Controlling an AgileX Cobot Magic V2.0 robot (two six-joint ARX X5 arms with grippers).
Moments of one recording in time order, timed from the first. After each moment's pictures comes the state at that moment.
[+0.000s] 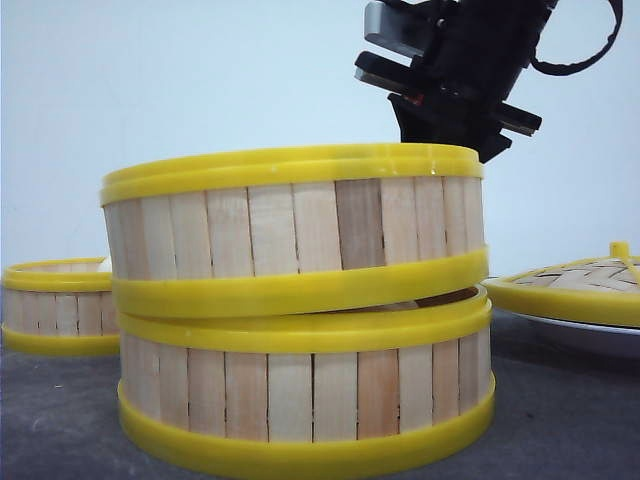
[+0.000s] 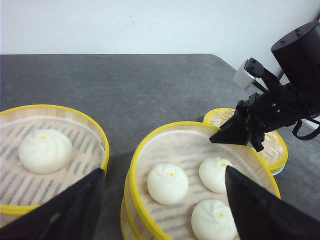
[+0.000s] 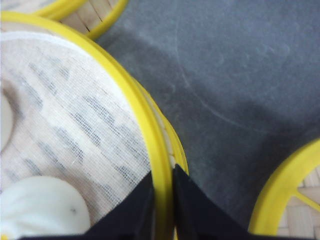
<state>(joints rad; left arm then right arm) -0.42 0.49 0.85 -0.62 0.21 -0.20 0.59 1.49 1.15 -0.60 -0.09 0.13</state>
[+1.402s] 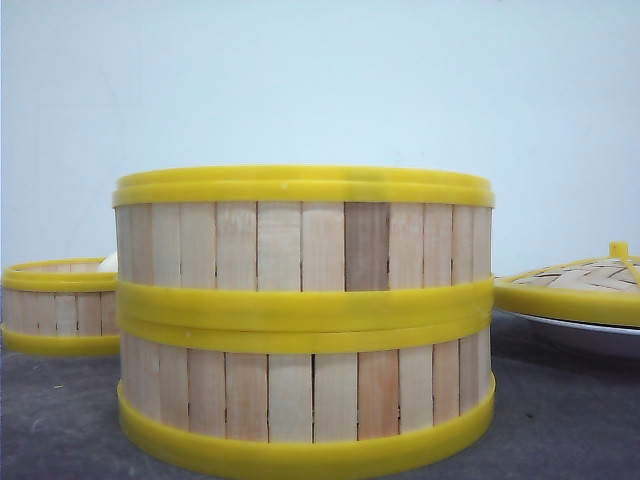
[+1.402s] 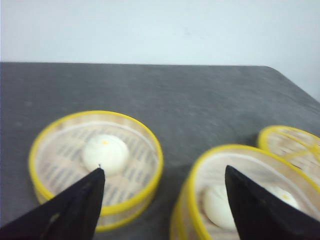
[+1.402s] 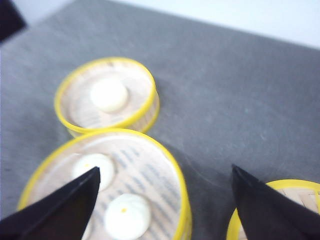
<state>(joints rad) -0.41 0.55 0.85 -0.58 -0.03 -0.19 0.61 0.92 1.14 -0.66 -0.08 0.16</state>
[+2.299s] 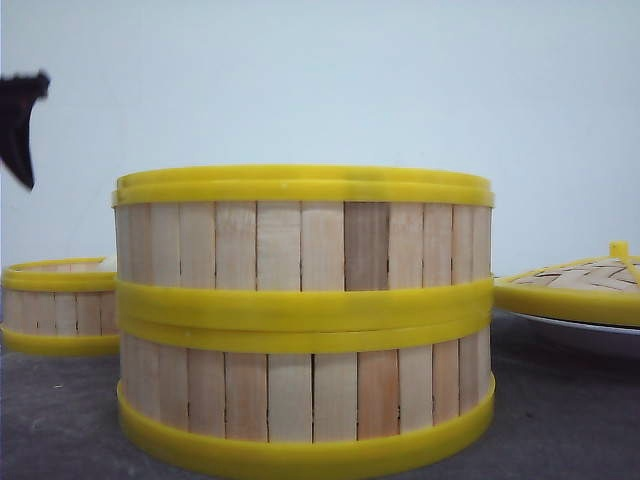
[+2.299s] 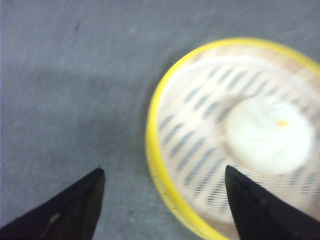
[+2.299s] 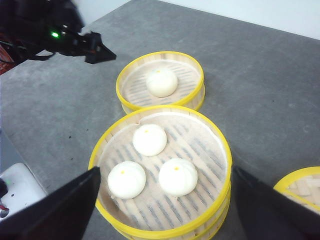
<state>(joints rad) 0.01 1.31 0.96 -0.42 0.01 -0.13 0.77 0.76 1.14 -0.80 -0.08 0.19</state>
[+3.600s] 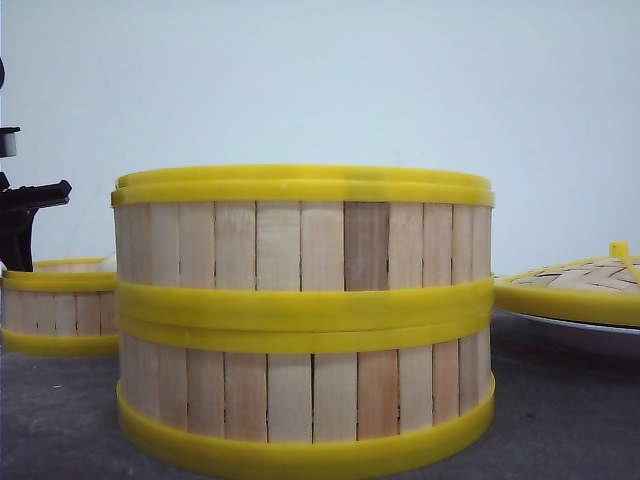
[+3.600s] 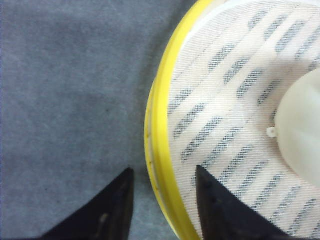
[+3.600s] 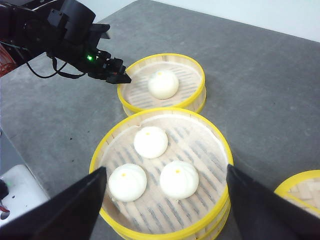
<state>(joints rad) 0.02 1.57 0.96 -0.30 0.06 -0.15 0.78 0.76 1.14 -0.77 -0.07 0.19</state>
